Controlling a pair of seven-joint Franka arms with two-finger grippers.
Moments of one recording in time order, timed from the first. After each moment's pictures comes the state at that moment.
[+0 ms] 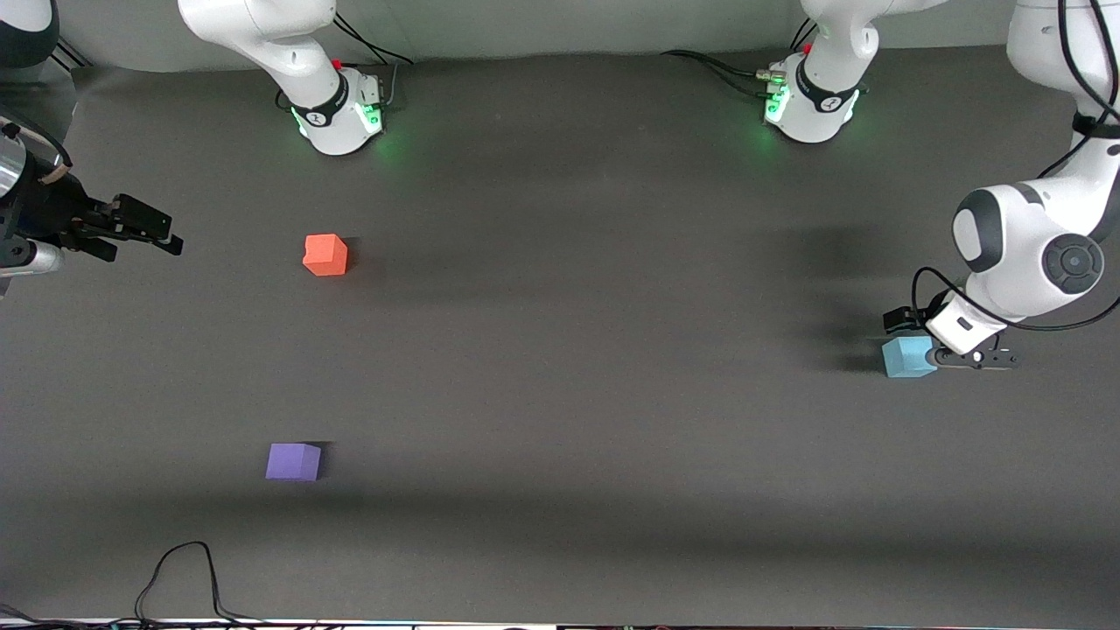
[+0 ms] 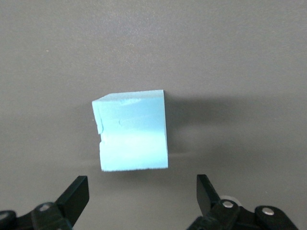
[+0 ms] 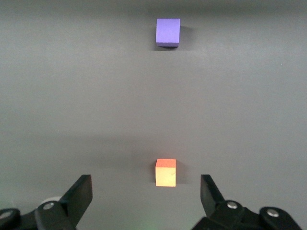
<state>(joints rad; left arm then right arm) 0.12 0.32 0.03 -2.21 0.04 2.45 0.18 0.12 -0.07 -0.15 -1.71 0.08 1.61 -0.03</state>
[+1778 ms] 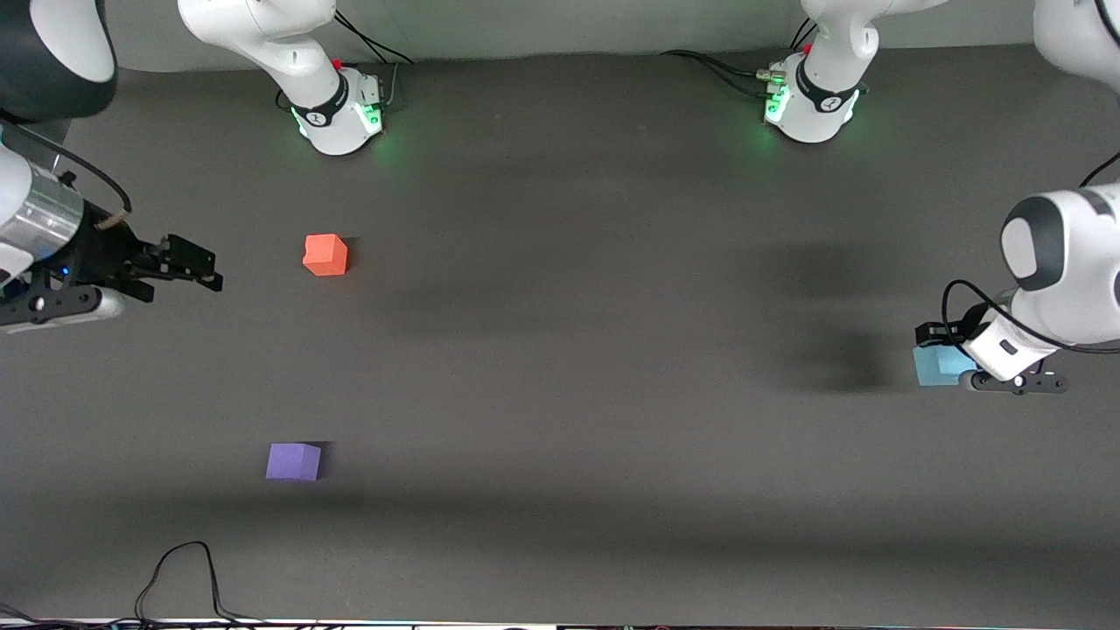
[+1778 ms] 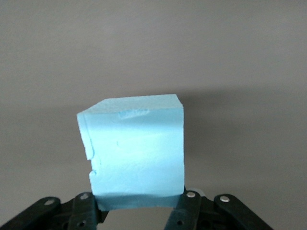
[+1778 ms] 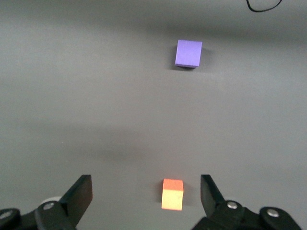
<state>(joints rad) 0.07 0.26 -0.01 -1.91 0.01 2.03 0.08 0.18 0.09 -0.12 -1.59 0.08 1.66 -0.03</state>
